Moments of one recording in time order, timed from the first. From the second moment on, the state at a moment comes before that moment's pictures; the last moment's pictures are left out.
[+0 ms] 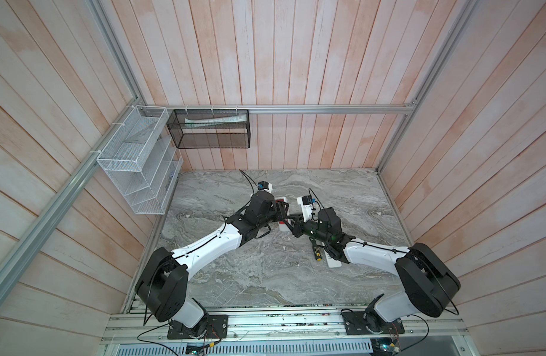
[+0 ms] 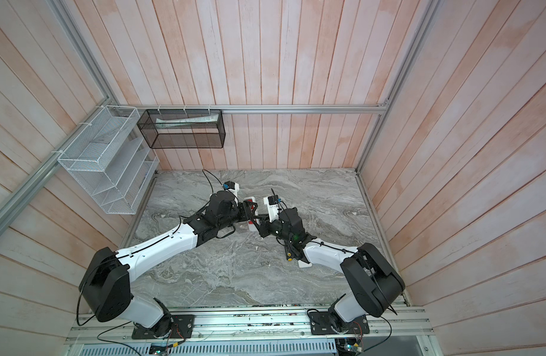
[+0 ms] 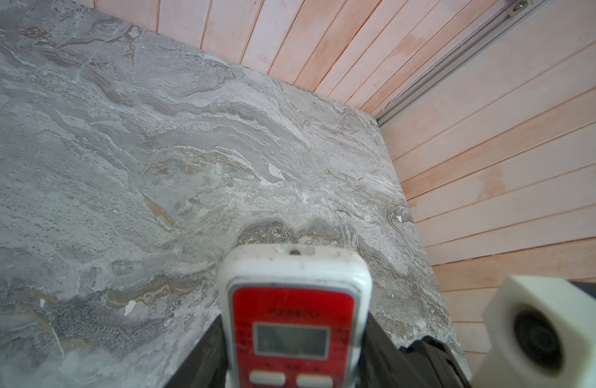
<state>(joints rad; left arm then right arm) -0.69 1.53 1.11 -0.08 -0.03 -0.70 0.67 1.51 0.68 0.60 -0.32 0.47</state>
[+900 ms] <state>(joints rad) -0.39 1.14 0.93 -0.26 0.27 -0.72 1.05 1.68 0.60 0.94 0.56 -0.77</state>
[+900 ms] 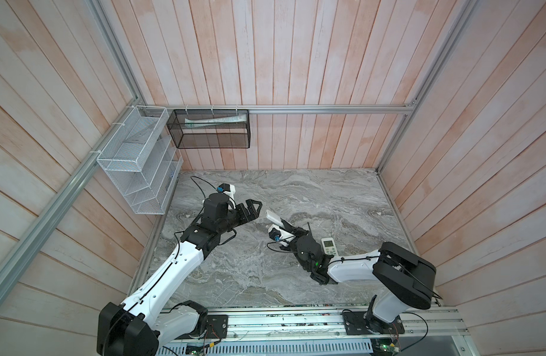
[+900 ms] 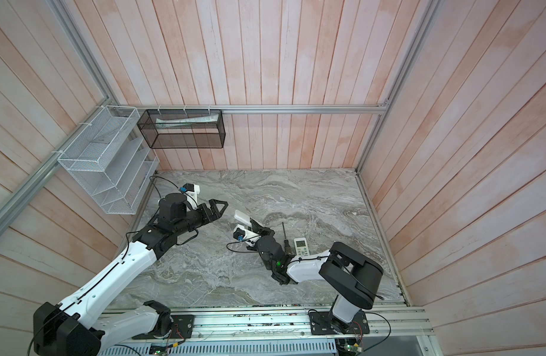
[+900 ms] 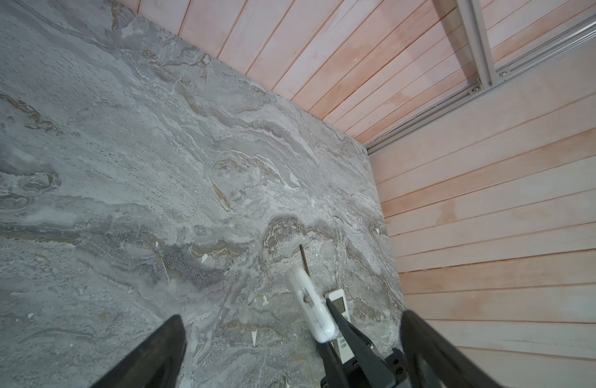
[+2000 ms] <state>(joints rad) -0.33 1.23 0.73 0.13 0.76 -0.96 1.16 1.86 0.63 1.48 0.74 -1.42</state>
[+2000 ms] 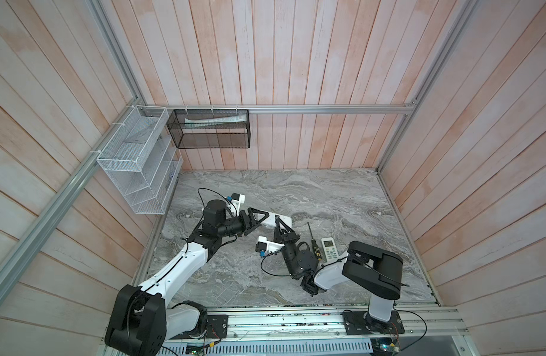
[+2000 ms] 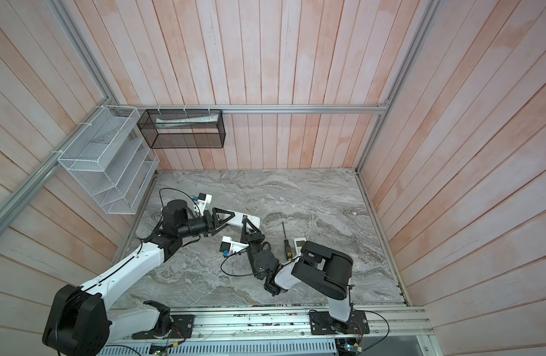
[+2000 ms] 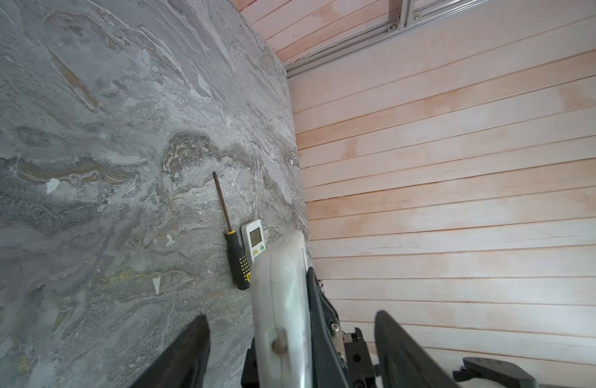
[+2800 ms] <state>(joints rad) -0.33 1.31 0.75 0.20 0.82 -1.03 1.16 1.89 0.64 1.54 0.74 -1.50</state>
